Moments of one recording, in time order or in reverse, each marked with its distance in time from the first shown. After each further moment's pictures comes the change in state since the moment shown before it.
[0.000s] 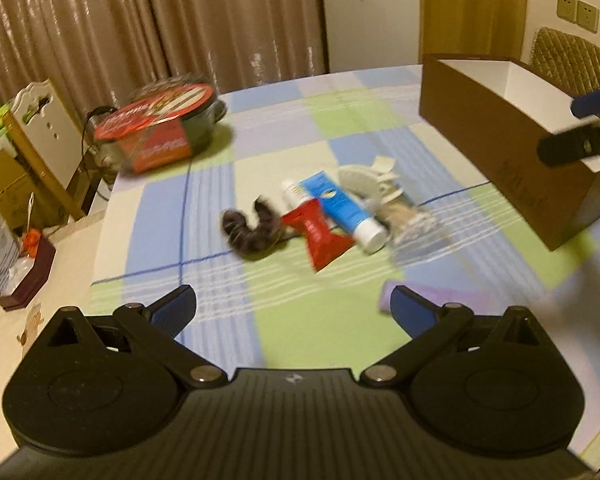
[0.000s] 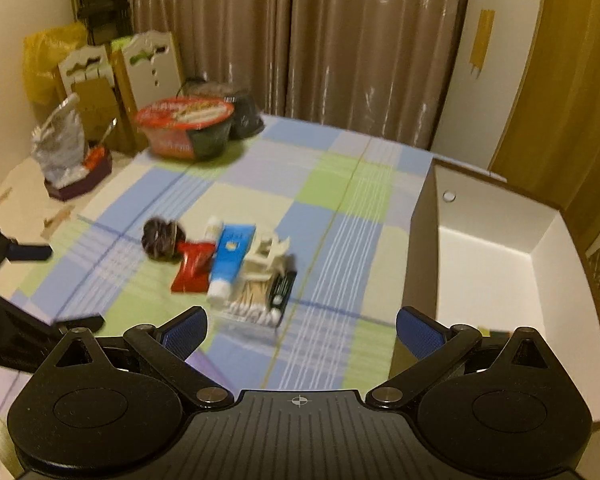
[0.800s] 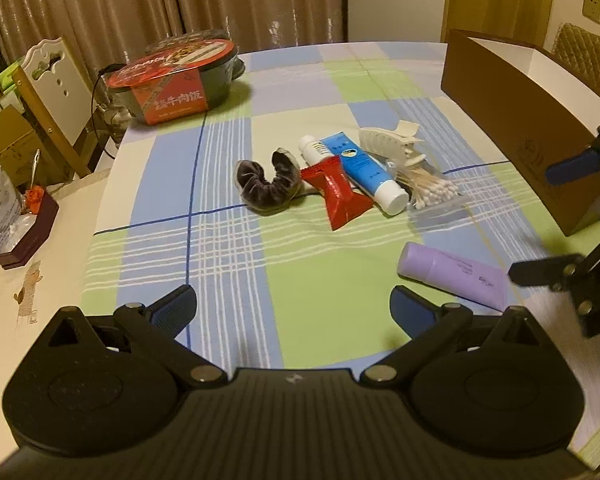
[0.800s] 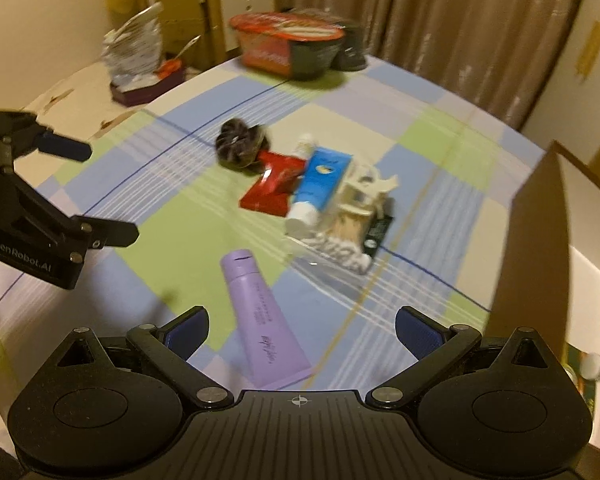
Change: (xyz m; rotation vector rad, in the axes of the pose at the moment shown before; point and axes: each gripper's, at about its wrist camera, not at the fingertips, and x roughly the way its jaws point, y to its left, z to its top) left arm 0.013 0.011 -0.016 -0.081 0.089 0.020; right arm 0.062 0.045 -0.041 -0.248 0.137 0.164
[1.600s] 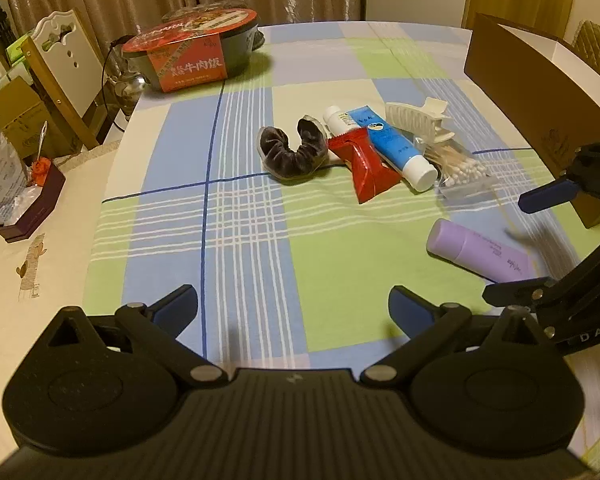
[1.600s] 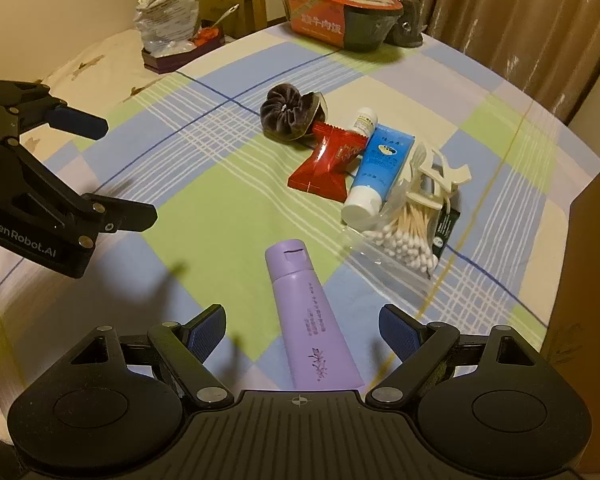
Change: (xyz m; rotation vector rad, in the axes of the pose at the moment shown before) left arm 0.014 0.016 -0.009 -0.044 0.066 0.011; right arm 0.042 0.018 0.008 -0.050 0.074 0.080
